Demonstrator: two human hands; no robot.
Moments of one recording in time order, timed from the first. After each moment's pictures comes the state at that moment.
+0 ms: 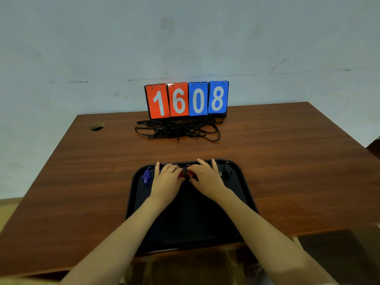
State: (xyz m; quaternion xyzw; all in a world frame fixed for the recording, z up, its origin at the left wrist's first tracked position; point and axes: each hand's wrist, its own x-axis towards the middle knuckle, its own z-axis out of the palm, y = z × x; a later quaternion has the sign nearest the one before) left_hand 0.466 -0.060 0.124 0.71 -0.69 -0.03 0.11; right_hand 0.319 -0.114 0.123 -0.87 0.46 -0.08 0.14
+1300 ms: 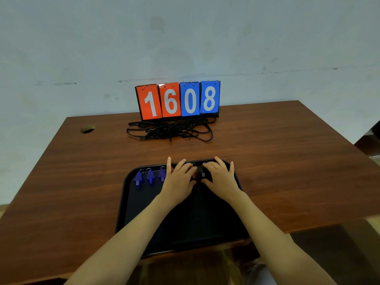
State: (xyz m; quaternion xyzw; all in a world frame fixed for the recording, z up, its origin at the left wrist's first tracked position) left_hand 0.424 -0.074 0.127 0.64 -0.76 0.01 0.08; right_hand 0.264 -0.114 0.126 -0.83 0.53 -0.09 0.12
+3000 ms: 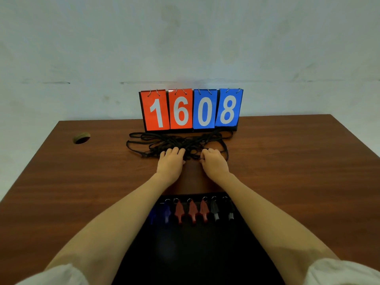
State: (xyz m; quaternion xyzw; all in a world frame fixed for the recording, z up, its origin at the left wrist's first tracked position) left_hand 0.507 -0.243 0.108 0.72 -0.69 -0.02 0.05; right_hand 0.354 -0.285 0.108 -0.83 0.53 -0.13 0.09
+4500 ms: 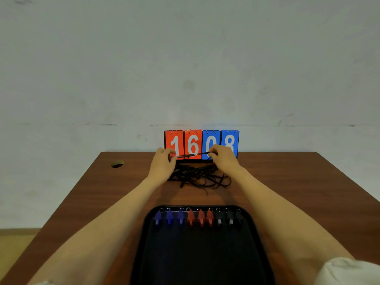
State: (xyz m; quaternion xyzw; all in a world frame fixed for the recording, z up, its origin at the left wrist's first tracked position) left_hand 0.532 -0.139 0.253 0.73 -0.55 -0.08 0.40; right_hand 0.342 -0.217 0.274 -0.81 0.49 -0.26 0.19
